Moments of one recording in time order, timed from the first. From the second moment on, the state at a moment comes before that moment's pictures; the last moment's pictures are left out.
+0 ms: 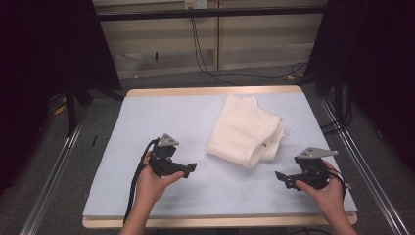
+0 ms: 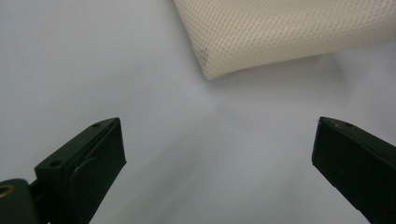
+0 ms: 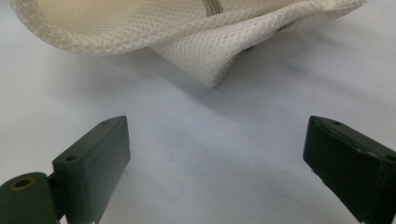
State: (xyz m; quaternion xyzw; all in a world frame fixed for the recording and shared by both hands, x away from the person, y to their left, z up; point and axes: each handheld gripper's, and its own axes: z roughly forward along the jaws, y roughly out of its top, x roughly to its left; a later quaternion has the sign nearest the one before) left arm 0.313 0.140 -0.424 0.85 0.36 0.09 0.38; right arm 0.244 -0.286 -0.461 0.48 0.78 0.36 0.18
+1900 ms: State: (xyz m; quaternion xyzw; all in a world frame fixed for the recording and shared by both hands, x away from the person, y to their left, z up) left arm 0.322 -0.003 -0.413 0.88 0.26 0.02 0.39; right arm 0.247 -0.282 -0.460 0.48 0.77 0.37 0.18
